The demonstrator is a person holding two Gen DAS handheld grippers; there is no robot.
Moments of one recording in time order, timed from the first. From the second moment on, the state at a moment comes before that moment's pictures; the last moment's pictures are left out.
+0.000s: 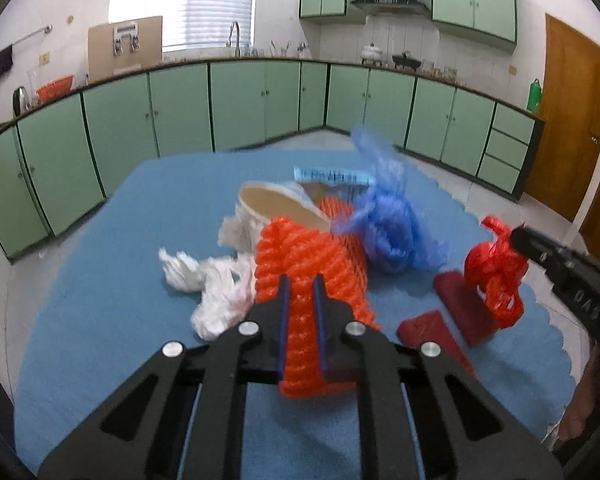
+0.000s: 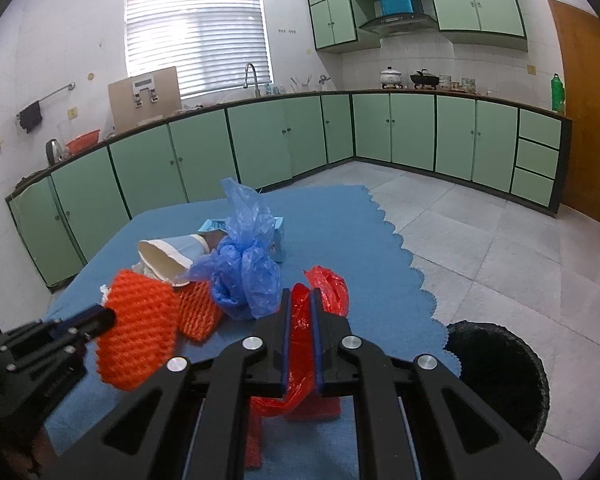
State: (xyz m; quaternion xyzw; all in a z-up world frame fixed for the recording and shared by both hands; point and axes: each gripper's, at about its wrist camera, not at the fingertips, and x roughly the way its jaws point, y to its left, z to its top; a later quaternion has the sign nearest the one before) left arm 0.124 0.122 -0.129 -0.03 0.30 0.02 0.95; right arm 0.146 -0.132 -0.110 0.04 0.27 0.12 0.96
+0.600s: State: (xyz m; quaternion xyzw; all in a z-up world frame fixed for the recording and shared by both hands) left arm 0.125 0.087 -0.087 -0.01 0.26 -0.03 0.96; right arm 0.135 -0.166 -0.081 0.06 0.25 0.10 0.96
